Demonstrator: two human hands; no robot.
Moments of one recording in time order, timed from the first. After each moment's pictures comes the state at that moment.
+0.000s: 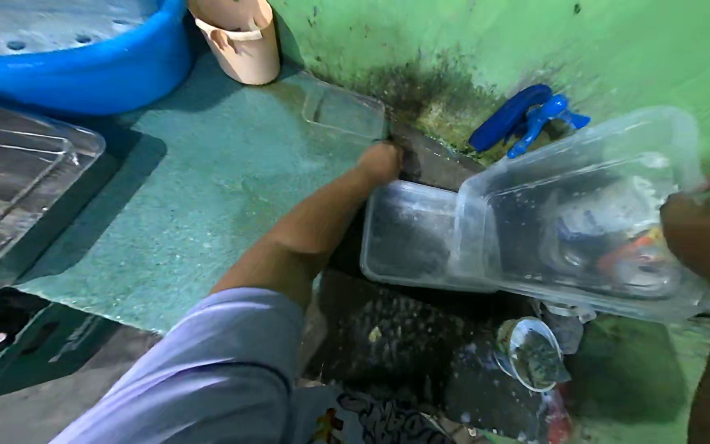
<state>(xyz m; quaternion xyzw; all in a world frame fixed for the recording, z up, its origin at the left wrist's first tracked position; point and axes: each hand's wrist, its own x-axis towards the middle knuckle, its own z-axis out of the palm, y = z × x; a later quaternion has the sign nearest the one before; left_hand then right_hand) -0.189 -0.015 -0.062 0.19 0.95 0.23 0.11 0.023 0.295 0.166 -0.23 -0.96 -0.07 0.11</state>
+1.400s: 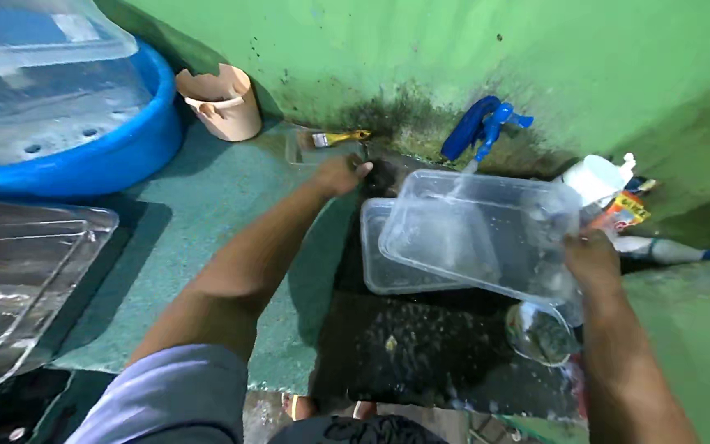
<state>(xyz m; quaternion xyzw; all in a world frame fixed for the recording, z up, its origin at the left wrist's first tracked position) -0.179 -0.080 -0.015 0.16 0.91 0.36 0.15 0.068 0.304 0.053 -0.38 -0.89 0.25 0.07</state>
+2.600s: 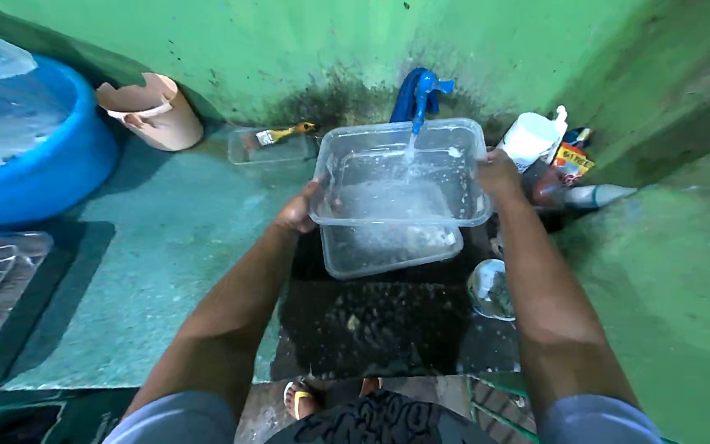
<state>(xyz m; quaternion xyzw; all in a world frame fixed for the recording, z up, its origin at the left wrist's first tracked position) -0.106 -0.043 -0.085 0.02 0.58 0.78 0.25 -0.006 0.321 0.047 -0.29 -0.90 0.32 0.06</state>
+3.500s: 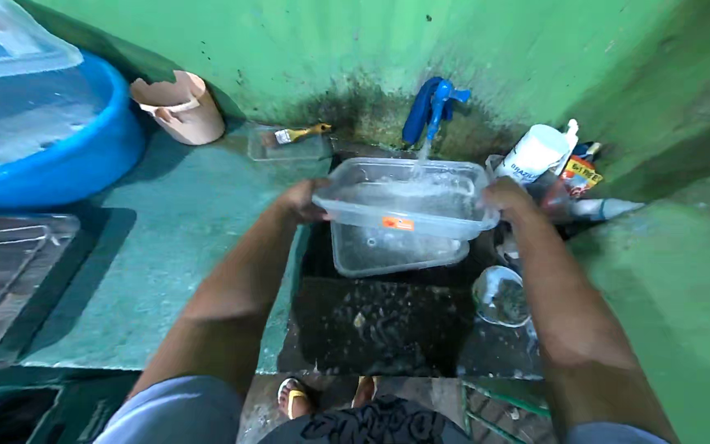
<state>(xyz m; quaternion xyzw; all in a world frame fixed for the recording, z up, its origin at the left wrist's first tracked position) -0.106 -0.058 -0.038 -0.05 0.66 0.68 0.31 0.003 0.320 0.039 -0.30 -0.91 0.28 -0.08</state>
